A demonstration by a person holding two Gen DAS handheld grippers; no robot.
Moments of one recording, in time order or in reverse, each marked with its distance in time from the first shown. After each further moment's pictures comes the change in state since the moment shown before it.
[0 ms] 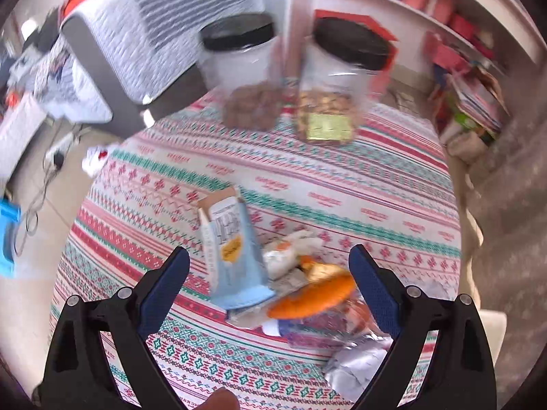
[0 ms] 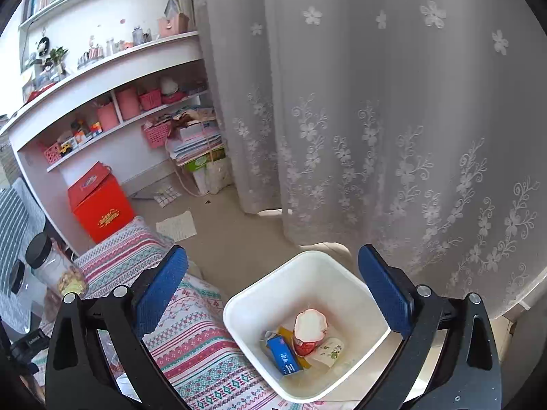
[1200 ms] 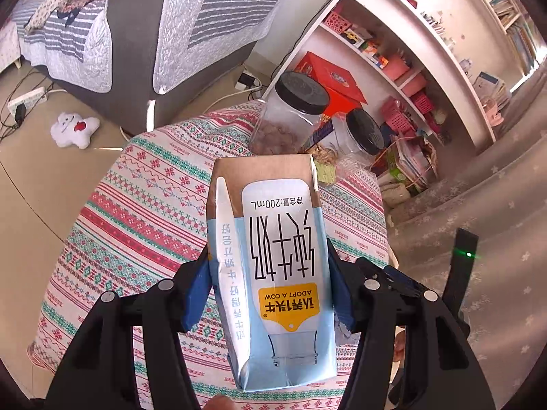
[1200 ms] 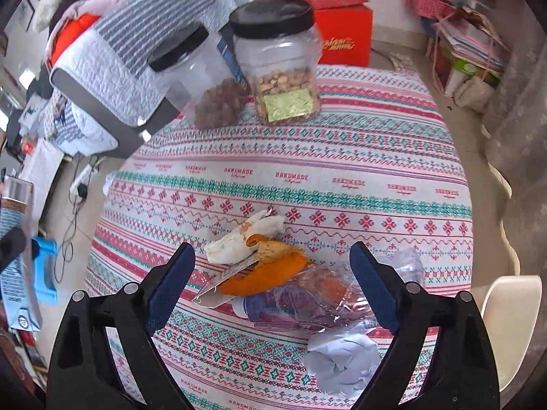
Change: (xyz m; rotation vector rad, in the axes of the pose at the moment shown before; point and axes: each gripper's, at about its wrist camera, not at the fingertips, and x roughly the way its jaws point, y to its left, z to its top) left arm -0.092 0.172 -0.003 -0.115 -0.082 -0.397; right arm 0.041 0.308 -0.127 -0.686 0.627 0.632
